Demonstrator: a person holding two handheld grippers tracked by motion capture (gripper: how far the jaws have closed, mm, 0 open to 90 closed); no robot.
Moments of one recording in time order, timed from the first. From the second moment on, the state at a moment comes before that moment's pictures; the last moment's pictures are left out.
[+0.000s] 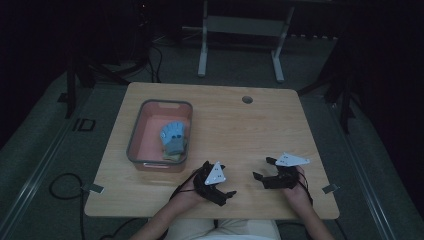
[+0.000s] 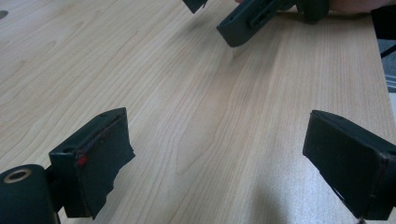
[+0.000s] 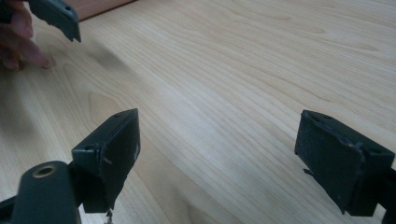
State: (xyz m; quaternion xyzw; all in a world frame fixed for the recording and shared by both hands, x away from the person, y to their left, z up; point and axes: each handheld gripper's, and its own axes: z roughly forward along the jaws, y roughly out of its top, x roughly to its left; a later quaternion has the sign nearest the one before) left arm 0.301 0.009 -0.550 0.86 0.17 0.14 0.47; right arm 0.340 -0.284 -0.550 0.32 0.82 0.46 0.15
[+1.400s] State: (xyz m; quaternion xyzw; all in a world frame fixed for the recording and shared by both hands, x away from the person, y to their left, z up) left arm 0.301 0.026 -0.549 0.84 0.20 0.19 0.46; right arm 0.349 -0.302 -0.551 0.35 0.80 0.45 0.18
